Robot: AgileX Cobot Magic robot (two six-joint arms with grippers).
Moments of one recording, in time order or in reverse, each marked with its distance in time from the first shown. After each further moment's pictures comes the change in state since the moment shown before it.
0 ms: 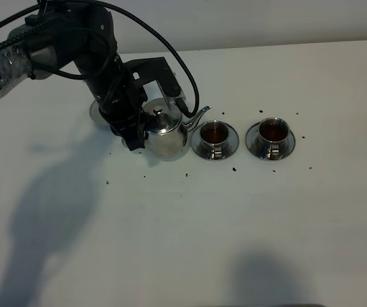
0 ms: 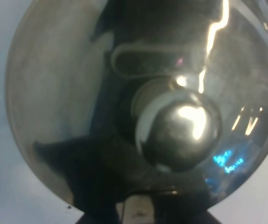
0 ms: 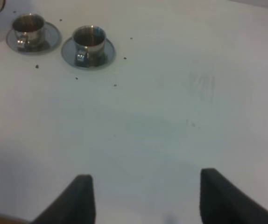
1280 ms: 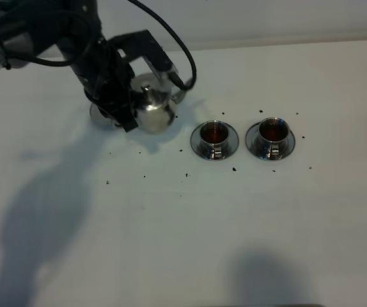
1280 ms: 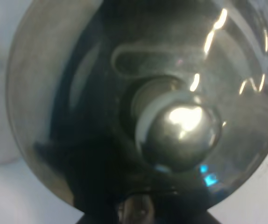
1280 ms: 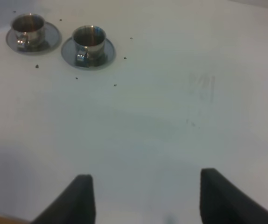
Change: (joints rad) left arm 0.025 -0.103 0.000 0.065 -0.004 -0.222; right arm 0.000 0.000 0.000 0.000 0.000 0.000
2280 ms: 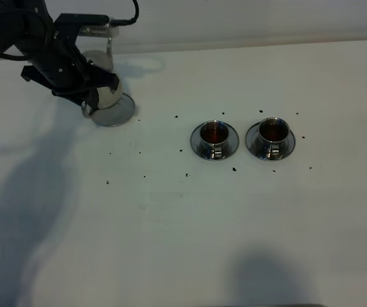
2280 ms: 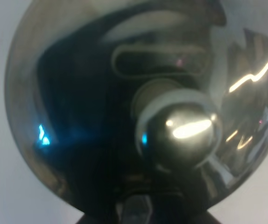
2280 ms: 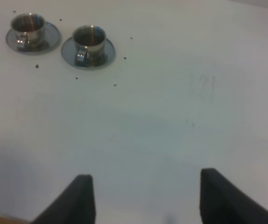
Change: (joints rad) left arm 0.183 0.112 -0.028 -0.041 -0.144 -0.568; right arm 0.000 0.000 0.000 0.000 0.000 0.000
